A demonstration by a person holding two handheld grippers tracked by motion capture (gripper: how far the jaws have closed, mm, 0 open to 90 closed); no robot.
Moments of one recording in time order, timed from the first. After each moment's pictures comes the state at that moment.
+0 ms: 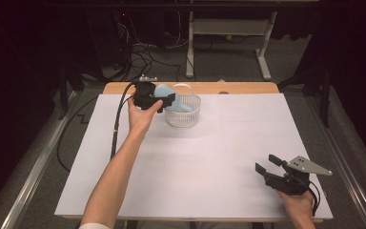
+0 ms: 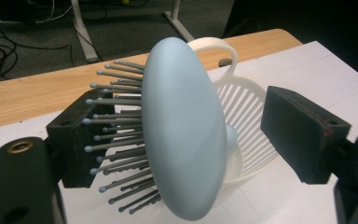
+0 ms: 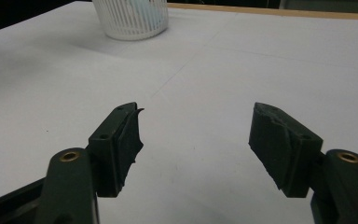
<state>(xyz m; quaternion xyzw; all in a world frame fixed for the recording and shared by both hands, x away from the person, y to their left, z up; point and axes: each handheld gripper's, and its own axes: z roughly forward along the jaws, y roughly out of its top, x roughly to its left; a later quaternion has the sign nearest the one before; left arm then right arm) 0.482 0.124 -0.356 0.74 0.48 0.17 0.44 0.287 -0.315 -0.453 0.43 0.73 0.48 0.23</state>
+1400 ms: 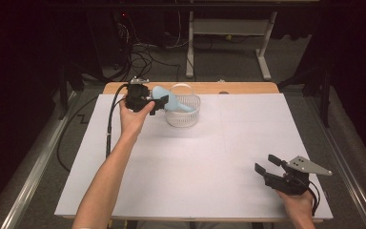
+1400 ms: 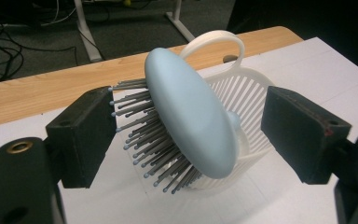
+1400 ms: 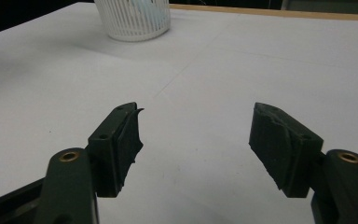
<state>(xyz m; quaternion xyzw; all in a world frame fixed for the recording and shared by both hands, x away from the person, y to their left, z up) 0.468 0.144 -0.353 0.74 0.47 0.17 0.45 0.287 -0.314 -0.452 0.43 0.73 0.49 0.23</state>
